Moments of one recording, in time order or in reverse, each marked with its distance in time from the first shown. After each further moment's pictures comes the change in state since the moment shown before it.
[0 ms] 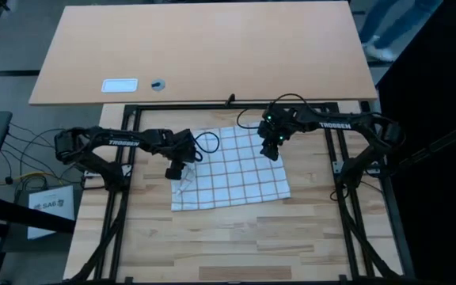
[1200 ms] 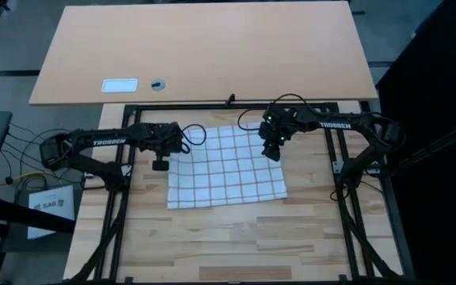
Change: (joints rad) left arm 0.109 -0.165 -0.013 -0.233 -0.239 -0.018; right arm -0.004 0.000 0.000 -0.030 0.001 -0.052
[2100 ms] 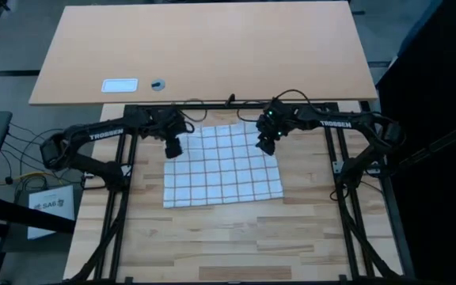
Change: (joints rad) left arm 0.093 0.021 0.193 0.000 0.102 -0.254; right arm -0.025 0.000 0.001 0.148 0.008 0.075
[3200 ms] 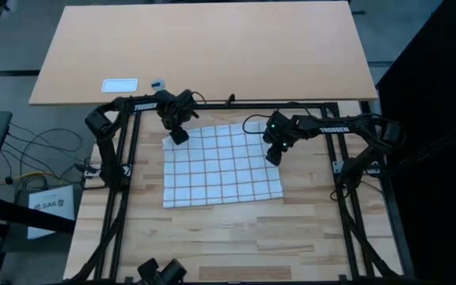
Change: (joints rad) left arm 0.269 0.545 0.258 -0.131 0.022 -0.047; right arm 0.022 0.001 -0.166 -0.013 0.027 0.118
